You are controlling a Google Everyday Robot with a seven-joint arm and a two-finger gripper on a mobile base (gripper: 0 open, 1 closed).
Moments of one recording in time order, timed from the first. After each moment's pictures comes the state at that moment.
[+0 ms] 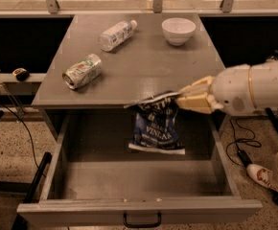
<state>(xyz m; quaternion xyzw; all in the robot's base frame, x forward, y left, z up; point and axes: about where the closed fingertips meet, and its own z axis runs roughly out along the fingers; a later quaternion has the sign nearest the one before) 0.496 -0.110 0.895 -0.48 0.73 0.24 0.43</state>
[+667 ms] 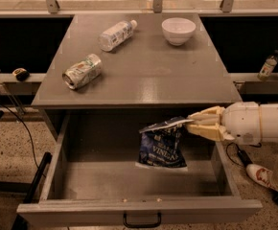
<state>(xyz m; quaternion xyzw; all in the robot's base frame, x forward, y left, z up) 0.477 -0.142 0.822 -0.49 0.67 0.30 0.47</state>
